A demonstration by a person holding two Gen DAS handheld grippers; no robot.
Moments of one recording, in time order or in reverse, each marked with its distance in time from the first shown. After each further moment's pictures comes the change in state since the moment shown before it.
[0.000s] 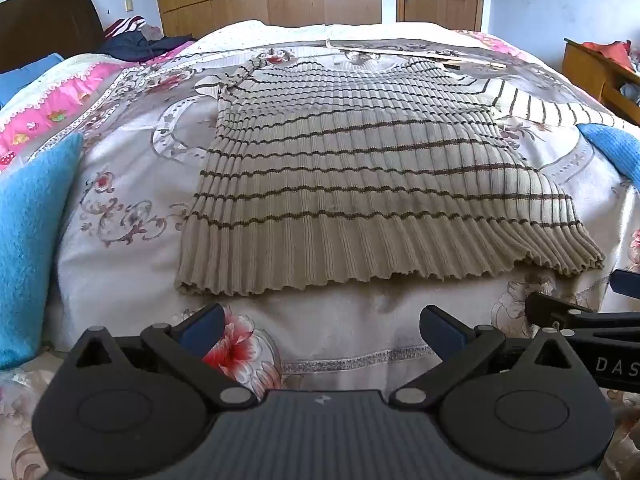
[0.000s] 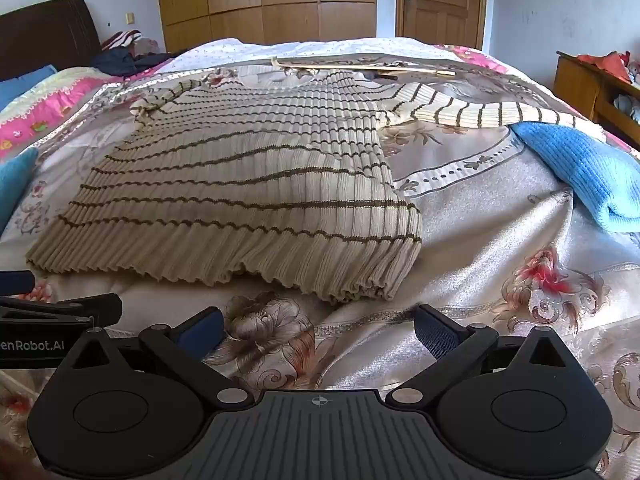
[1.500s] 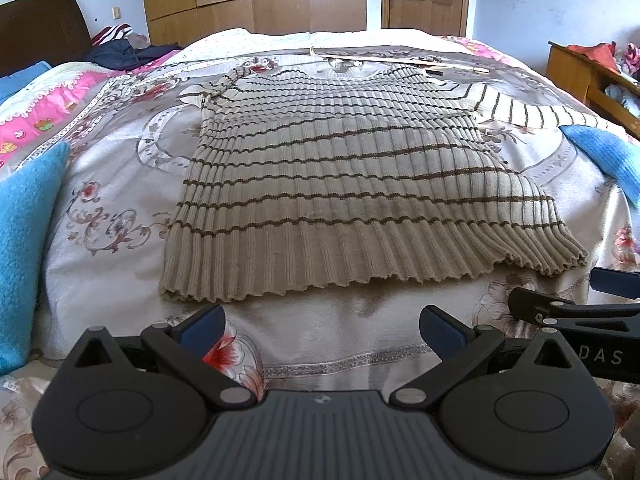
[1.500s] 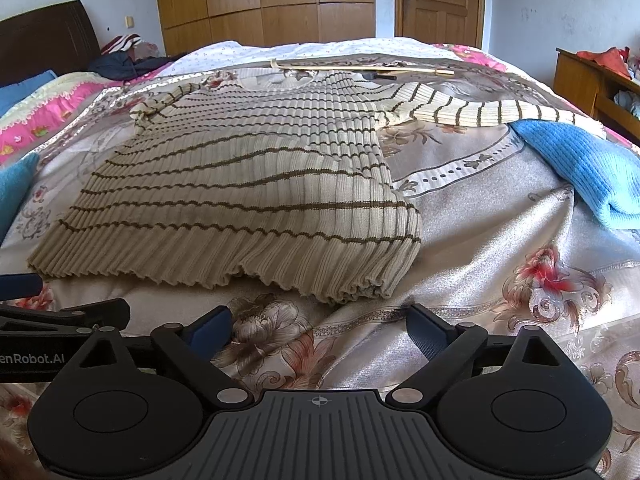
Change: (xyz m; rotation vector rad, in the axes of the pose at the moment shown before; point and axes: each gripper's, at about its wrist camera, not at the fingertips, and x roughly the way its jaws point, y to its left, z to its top) left arm -0.004 -0.005 -0.001 0.021 -0.024 -0.045; right arm -0.002 -0.002 -0.002 0.014 -0.007 0.009
